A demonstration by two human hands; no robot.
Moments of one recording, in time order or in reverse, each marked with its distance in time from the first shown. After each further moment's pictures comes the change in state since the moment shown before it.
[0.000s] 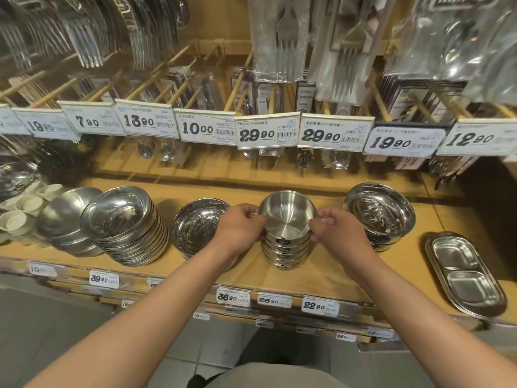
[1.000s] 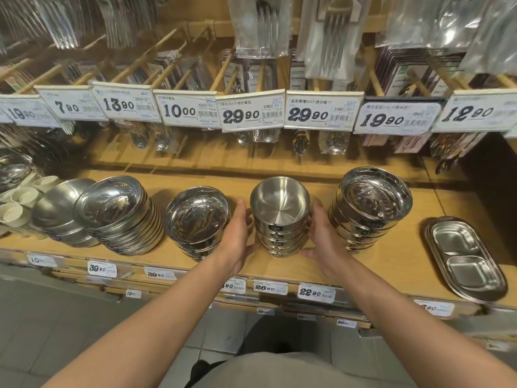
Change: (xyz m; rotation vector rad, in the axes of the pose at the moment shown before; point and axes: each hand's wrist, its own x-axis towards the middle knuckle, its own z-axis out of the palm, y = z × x) left_hand -0.003 -0.039 0.026 -0.398 -0.127 -0.179; right_hand 0.004 0.040 0.021 0.399 -0.251 0.225
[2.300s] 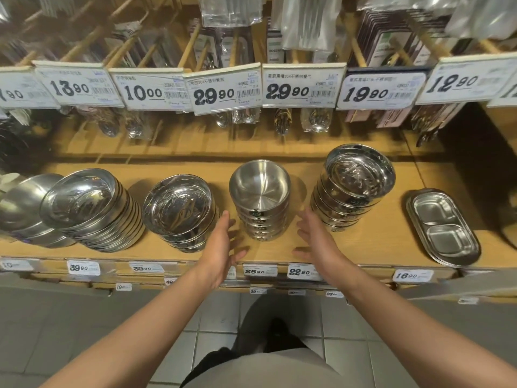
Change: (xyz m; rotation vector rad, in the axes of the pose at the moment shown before) left_hand -0.014 -0.034 -0.017 0.012 0.076 -0.132; right_hand -0.024 0.029 -0.016 -0.082 0.120 0.076
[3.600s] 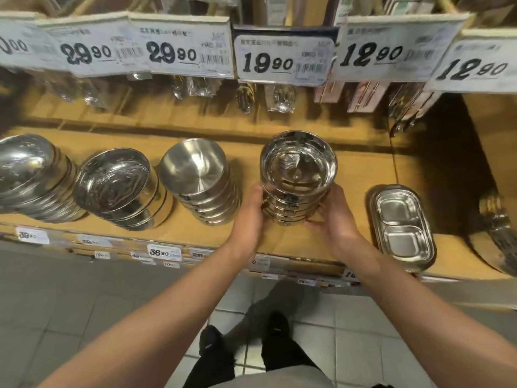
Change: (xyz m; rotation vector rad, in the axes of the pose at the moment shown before) left_hand 0.000 -0.020 0.174 0.029 -0.067 0.244; right_hand 0.038 -0.021 -0.134 0.124 0.023 -0.059
